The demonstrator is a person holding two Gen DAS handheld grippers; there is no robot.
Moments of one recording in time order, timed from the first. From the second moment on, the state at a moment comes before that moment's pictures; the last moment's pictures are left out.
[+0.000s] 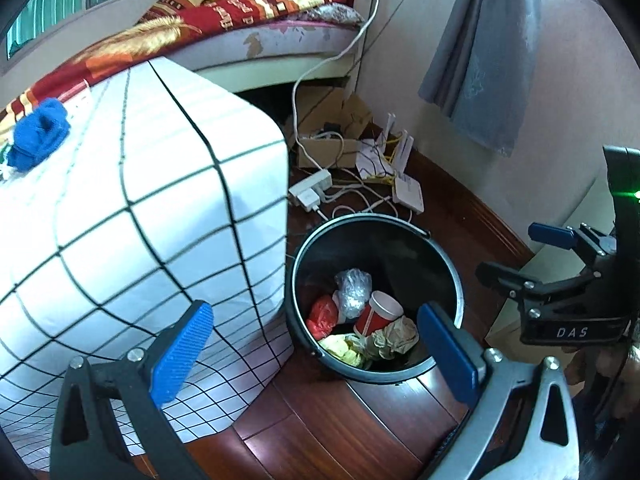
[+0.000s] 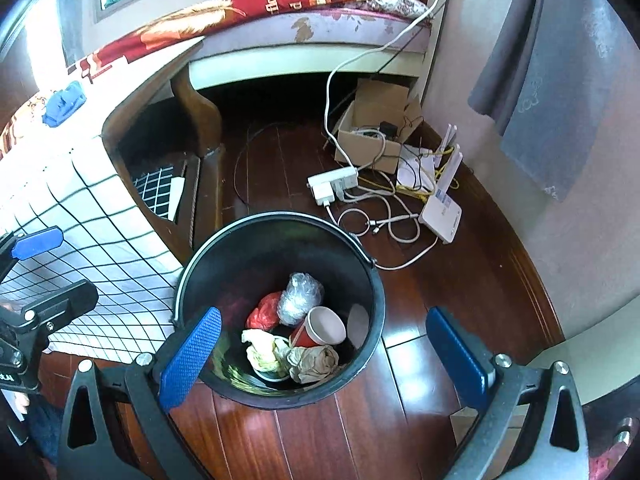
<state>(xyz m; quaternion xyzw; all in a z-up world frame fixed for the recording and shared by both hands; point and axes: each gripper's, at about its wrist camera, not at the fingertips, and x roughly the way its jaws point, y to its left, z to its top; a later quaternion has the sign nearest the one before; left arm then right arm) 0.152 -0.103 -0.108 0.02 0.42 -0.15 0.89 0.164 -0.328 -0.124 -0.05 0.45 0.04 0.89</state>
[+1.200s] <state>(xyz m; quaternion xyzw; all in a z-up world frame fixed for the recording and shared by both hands) 0.145 0.160 -0.018 -0.06 0.33 0.10 0.94 0.215 -0.043 -0.001 -0.14 0.31 0.25 0.91</state>
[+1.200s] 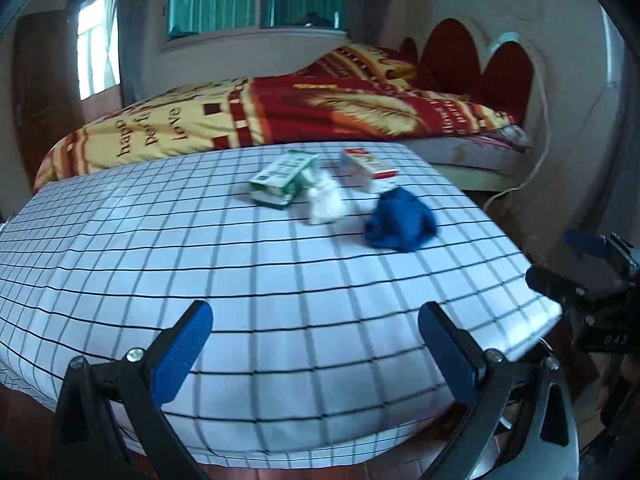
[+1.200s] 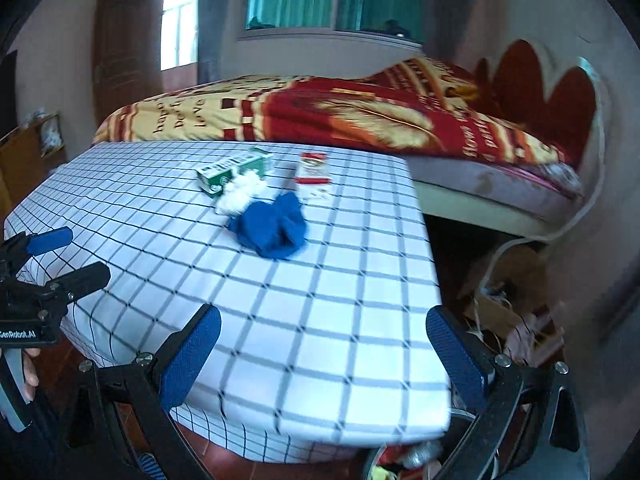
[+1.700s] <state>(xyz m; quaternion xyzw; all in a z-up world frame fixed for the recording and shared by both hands) 0.205 0.196 -0.046 -0.08 0.37 0.09 0.92 0.312 0.050 -0.040 -0.13 0.36 0.28 0.88</state>
